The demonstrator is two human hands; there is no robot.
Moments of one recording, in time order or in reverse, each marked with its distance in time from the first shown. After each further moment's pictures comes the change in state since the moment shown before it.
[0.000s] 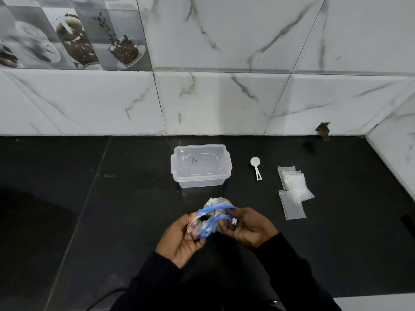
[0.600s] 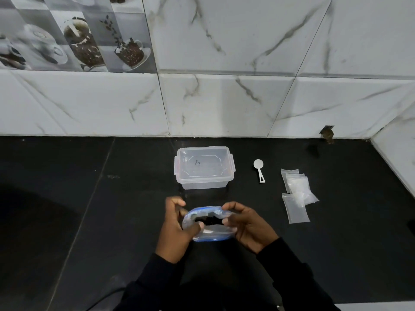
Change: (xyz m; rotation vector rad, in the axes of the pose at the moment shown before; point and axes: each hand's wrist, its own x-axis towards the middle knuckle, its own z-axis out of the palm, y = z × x) left_hand 0.001 0.007 -0.015 0.791 0.089 0.807; right_hand 0.015 0.005 -0.014 -0.252 -0.349 -0.270
